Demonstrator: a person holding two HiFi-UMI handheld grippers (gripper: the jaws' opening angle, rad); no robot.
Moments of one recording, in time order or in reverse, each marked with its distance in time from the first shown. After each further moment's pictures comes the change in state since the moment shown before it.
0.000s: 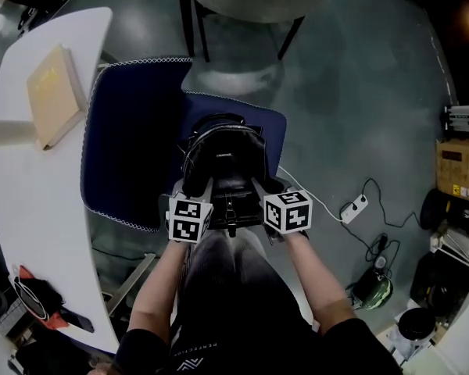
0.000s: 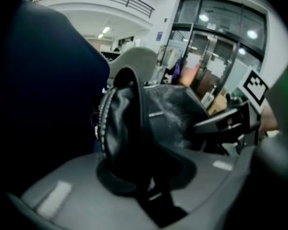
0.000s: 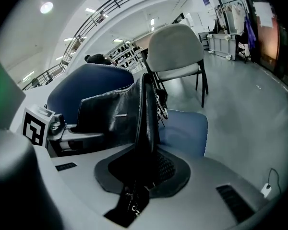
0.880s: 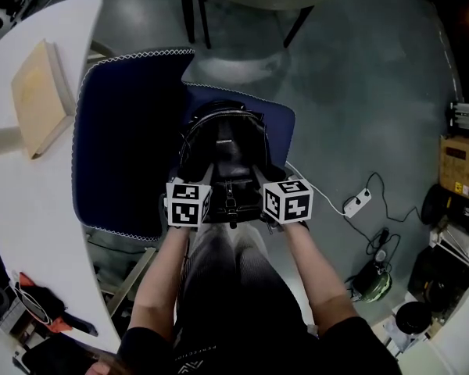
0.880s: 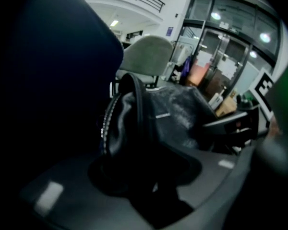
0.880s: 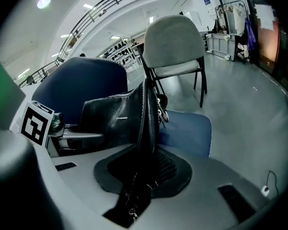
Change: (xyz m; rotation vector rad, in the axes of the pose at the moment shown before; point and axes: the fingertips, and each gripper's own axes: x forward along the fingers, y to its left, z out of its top) left arm 0.044 0.046 -0.004 -0.084 0.060 0.043; right arm 0.047 -0.016 0.016 0.001 0.022 -0.047
